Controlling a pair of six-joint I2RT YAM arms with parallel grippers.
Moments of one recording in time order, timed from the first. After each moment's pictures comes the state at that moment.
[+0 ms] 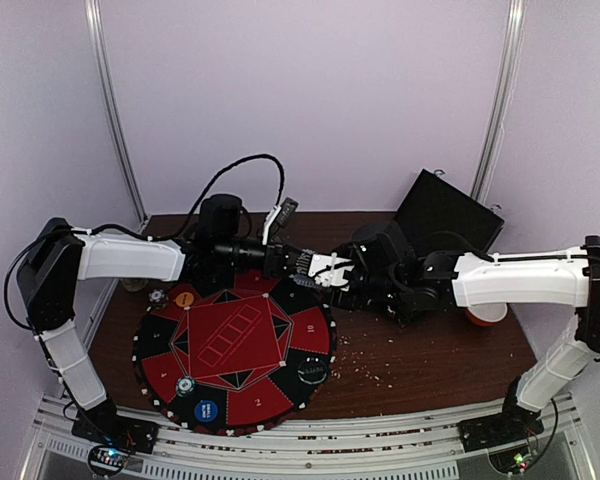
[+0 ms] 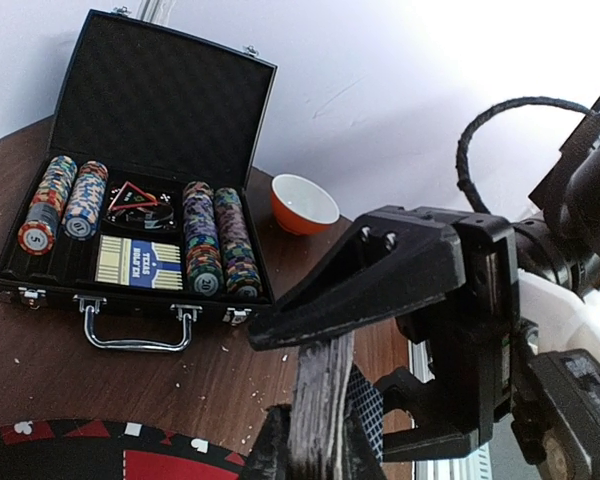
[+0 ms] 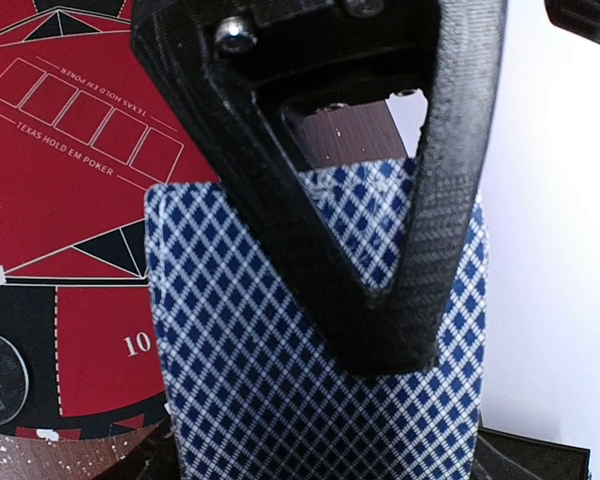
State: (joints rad) left arm -0.71 1.77 1.14 0.35 0.80 -0.29; right arm 0.97 1.54 1.07 -0.10 0.27 -0.67
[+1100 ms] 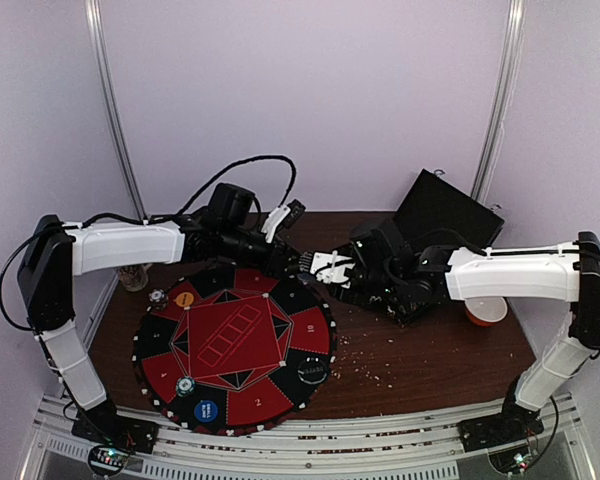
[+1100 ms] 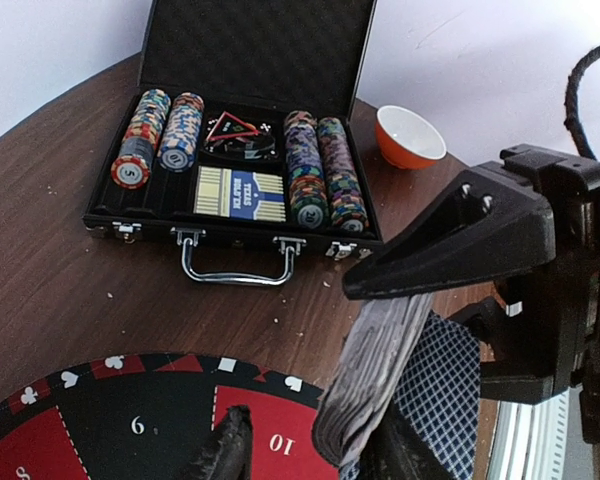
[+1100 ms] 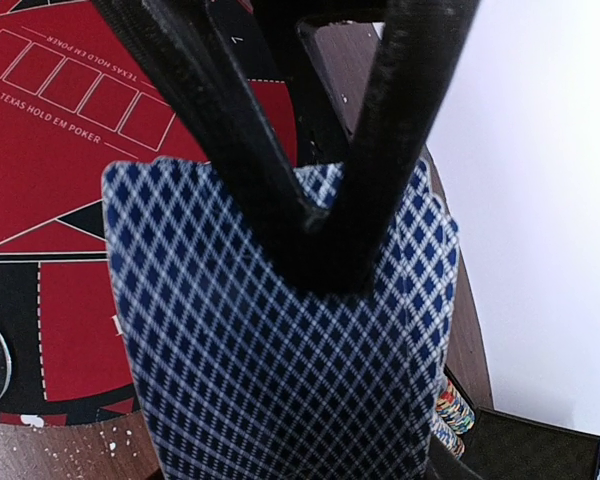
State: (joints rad) left arm -0.72 1.77 1.31 -0.12 0.55 -0.03; right arm 0.93 1.58 1.11 -0.16 0.26 -0.66
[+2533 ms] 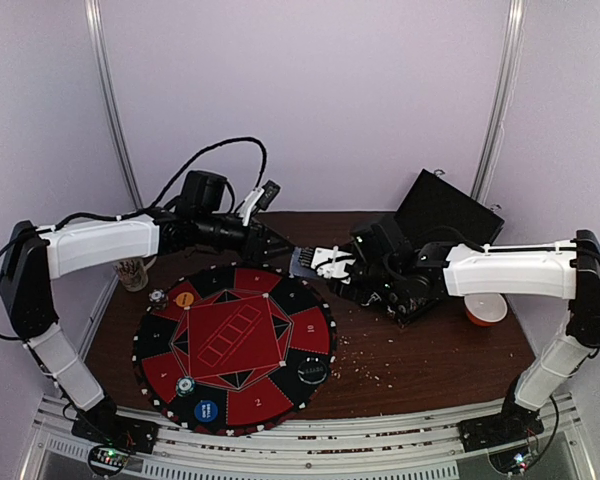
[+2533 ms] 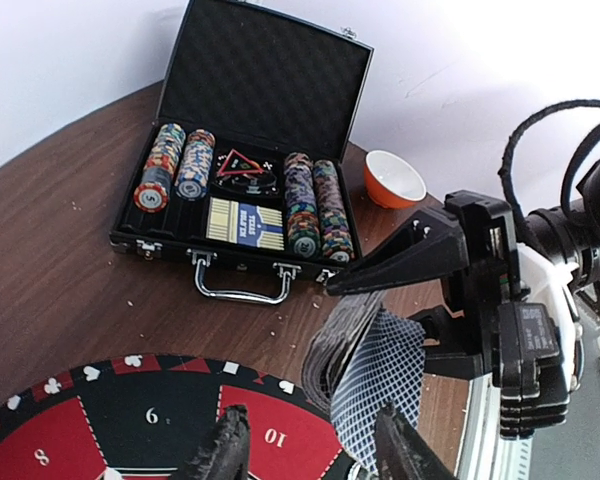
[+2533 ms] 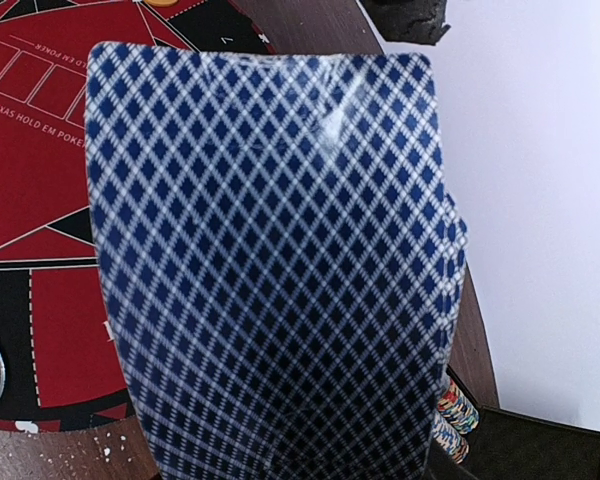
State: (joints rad) left arm -0.63 1.66 1.27 -0.11 0.65 -0.10; right arm 0.90 1.60 1.13 -0.16 0.24 -0.64
